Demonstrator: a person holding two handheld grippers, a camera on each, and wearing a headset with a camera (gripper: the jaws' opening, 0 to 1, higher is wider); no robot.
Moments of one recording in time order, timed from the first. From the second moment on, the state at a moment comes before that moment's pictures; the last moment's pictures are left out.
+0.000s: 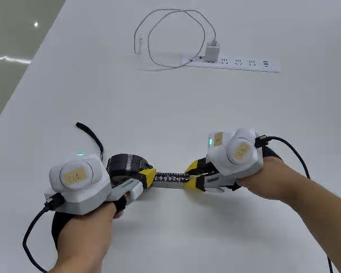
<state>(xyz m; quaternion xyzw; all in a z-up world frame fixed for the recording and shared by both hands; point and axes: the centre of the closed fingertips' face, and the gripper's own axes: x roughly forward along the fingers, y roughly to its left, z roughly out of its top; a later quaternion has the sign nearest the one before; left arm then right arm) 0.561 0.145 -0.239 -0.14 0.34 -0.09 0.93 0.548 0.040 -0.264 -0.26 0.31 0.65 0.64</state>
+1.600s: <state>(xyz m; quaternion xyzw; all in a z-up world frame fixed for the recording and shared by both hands) 0.561 0.145 -0.240 -0.14 0.34 -0.09 0.93 0.546 0.095 -0.266 -0.24 0.29 0.67 0.64</state>
